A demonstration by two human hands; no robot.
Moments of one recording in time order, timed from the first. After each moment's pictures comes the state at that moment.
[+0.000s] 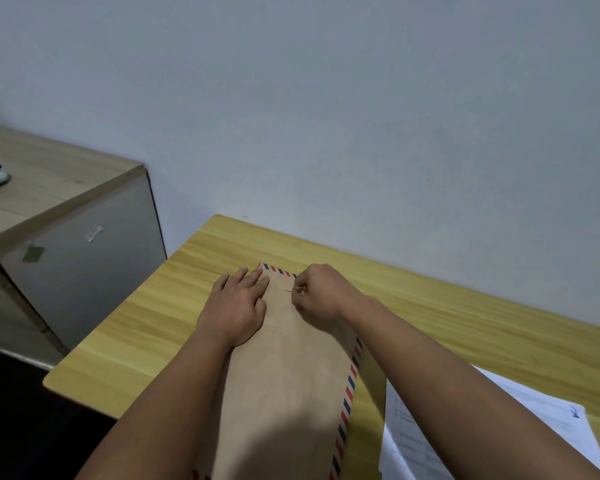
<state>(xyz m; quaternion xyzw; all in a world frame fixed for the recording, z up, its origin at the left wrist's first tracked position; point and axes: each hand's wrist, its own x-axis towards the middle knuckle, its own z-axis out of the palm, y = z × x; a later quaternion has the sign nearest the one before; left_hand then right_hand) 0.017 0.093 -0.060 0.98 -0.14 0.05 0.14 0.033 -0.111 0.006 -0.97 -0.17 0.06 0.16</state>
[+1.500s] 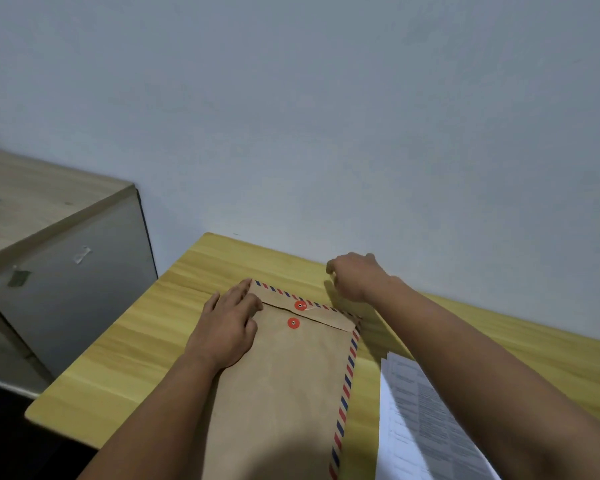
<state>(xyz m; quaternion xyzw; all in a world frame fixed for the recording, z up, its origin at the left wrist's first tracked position) 0.017 0.096 -0.062 0.96 -0.15 0.09 0.23 0.078 -0.174 0.045 -0.99 -0.10 0.06 -0.09</state>
